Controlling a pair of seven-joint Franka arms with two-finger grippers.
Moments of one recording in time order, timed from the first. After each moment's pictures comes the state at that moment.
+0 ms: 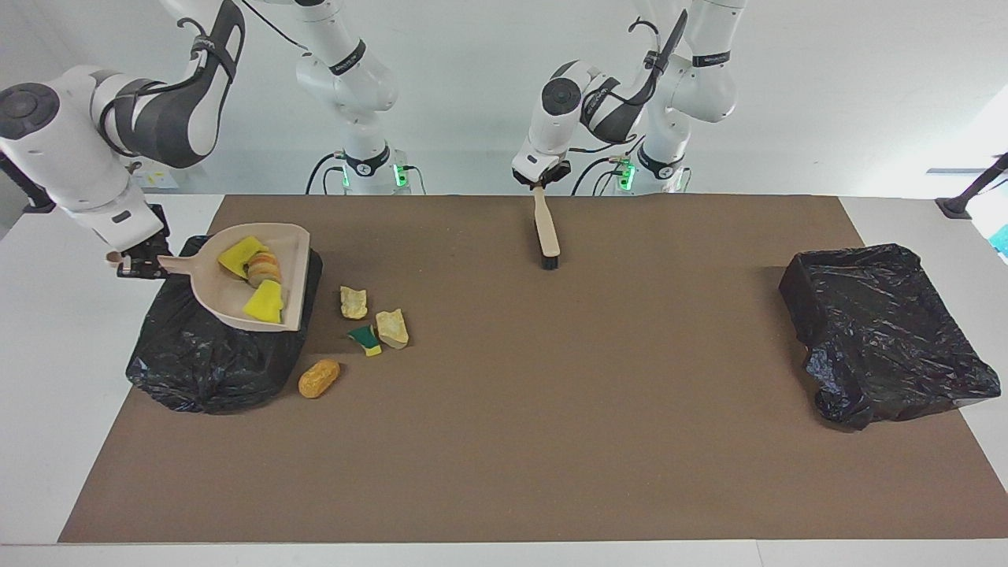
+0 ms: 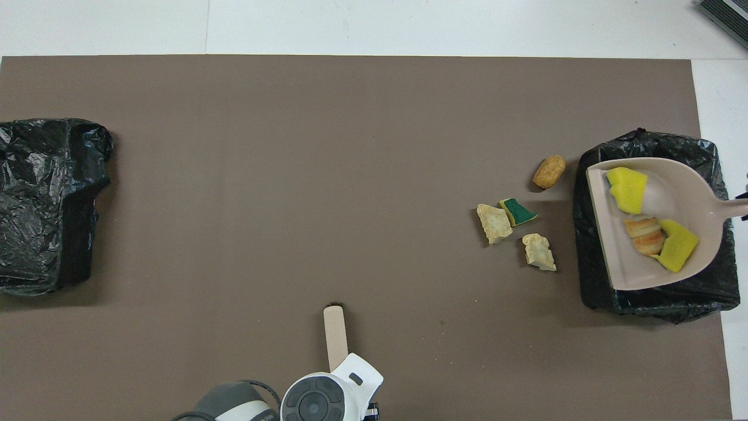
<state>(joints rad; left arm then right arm) -0.81 -0.20 -0.19 -2.51 -0.40 2.10 -0.81 -0.38 0.16 0.05 -1.68 -0.25 1.82 -1.85</state>
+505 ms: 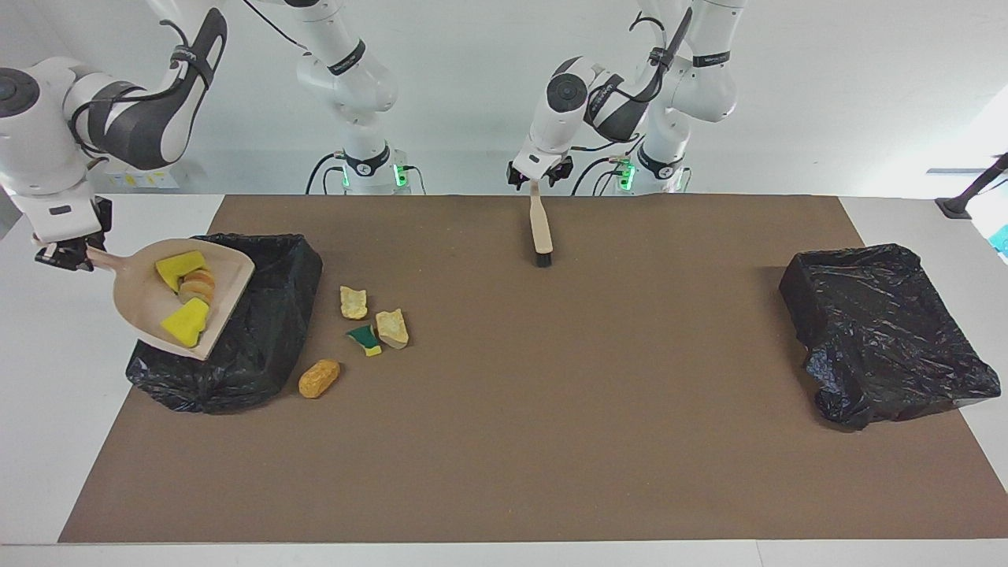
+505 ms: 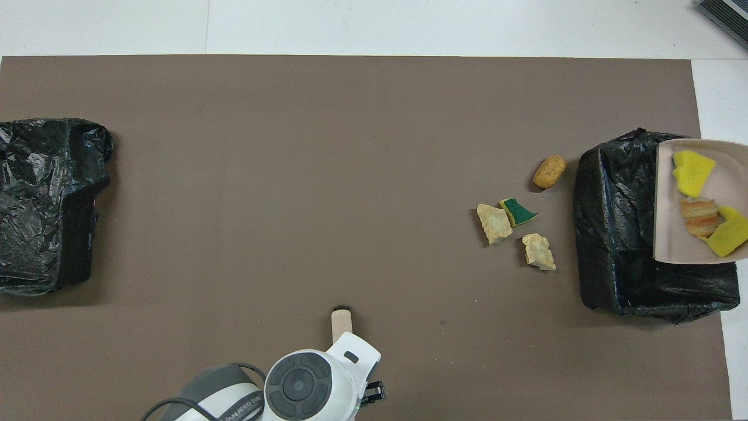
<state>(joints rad) -0.74 -0.20 -0.16 -2.40 -0.41 2.05 -0.83 -0.40 0.16 0.01 -1.68 -0.44 1.90 -1.63</state>
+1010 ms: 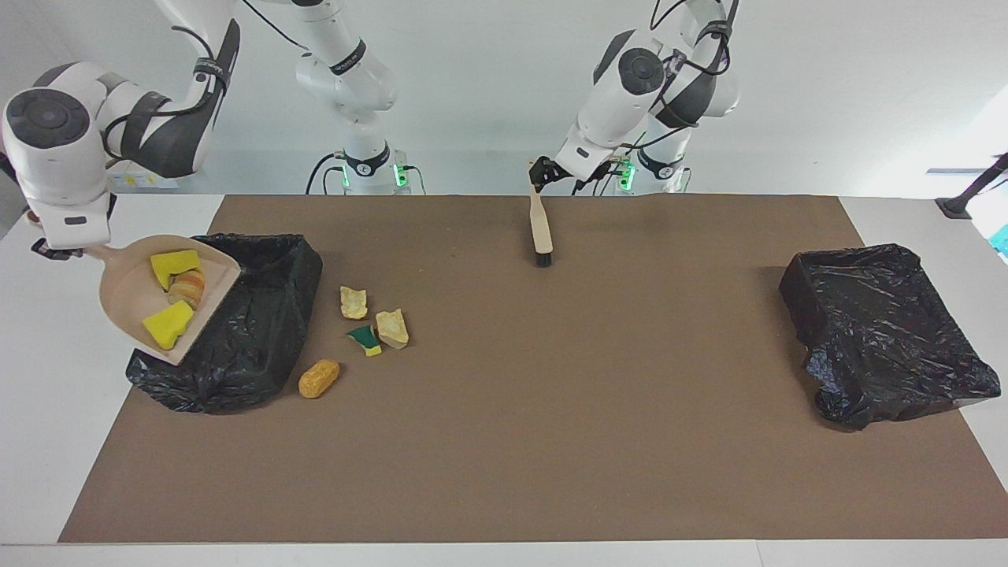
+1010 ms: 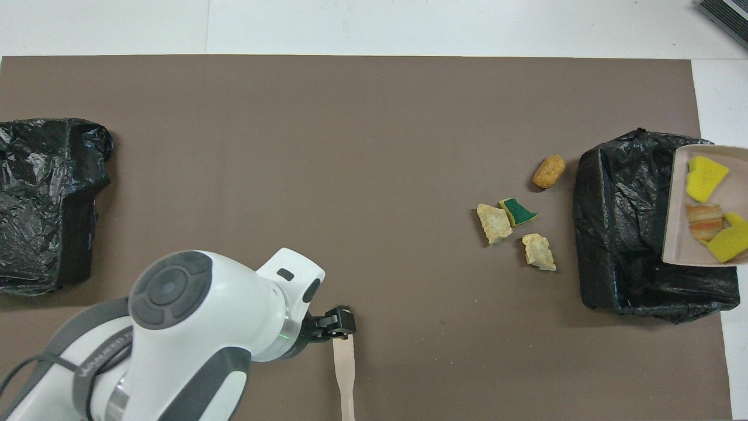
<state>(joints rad) -0.45 -0.21 -0.15 -2.12 -0.38 1.81 -0.66 -0.32 0.14 0.02 -1.69 -0.65 1.77 -1.40</state>
